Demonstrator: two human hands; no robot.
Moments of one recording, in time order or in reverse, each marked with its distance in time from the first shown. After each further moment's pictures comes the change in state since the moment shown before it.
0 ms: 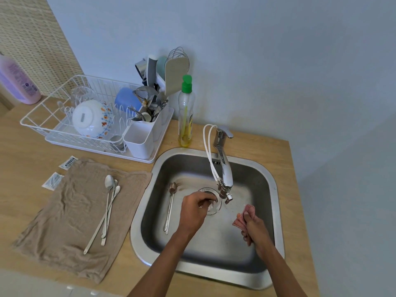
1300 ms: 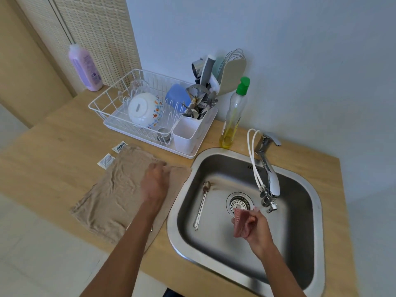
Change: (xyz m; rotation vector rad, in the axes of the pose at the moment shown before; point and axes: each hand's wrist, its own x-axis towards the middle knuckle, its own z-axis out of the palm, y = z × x) left_hand 0.023 -0.061 -0.192 0.608 0.416 -0.264; right_hand -0.004 -0.026 0.095 0.625 -0.227 0.166
